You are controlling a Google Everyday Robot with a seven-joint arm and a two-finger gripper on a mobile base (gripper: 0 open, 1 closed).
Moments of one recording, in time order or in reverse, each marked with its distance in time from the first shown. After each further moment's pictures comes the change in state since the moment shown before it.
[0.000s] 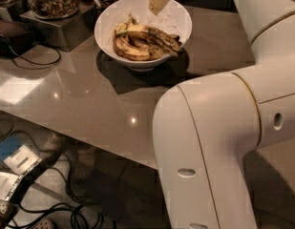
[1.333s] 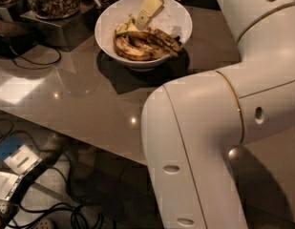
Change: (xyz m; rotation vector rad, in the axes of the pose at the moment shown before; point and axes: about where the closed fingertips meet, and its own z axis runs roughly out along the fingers) arm 0.011 -0.013 0.027 0.057 0.097 0.058
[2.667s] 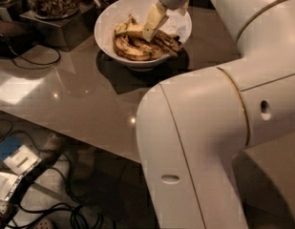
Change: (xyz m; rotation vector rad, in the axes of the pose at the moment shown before) arm 0.028 -0.006 0.022 0.045 0.105 0.087
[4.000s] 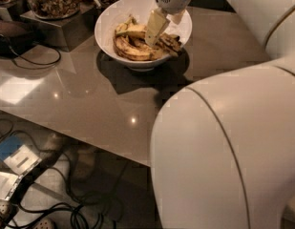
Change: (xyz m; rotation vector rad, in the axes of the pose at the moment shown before) arm 0.020 0.035 -0.018 -0.007 0.005 -0.062
